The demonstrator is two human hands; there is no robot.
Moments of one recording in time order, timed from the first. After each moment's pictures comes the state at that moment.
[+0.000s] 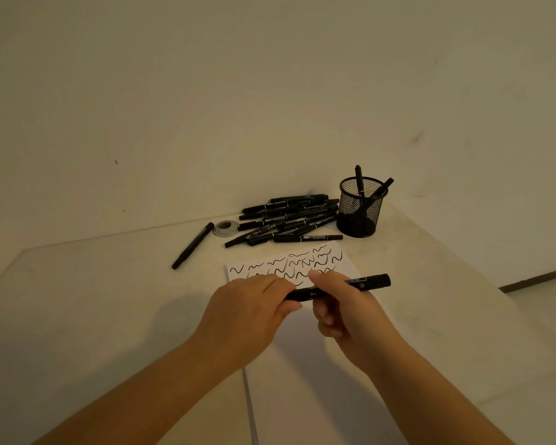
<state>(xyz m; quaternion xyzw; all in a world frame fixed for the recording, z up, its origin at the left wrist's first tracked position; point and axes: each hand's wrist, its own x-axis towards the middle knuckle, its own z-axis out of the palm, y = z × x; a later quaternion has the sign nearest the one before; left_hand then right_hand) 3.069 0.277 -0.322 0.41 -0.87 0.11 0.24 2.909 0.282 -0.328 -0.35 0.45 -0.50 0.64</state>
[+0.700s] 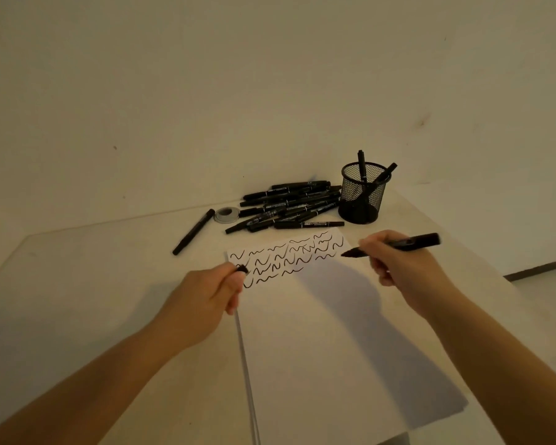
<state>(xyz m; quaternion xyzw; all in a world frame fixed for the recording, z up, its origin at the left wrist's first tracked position) 3.120 0.266 -0.348 0.56 -0.75 -0.21 0.28 2.838 0.243 -0.329 -0.45 0.58 -0.49 0.47</state>
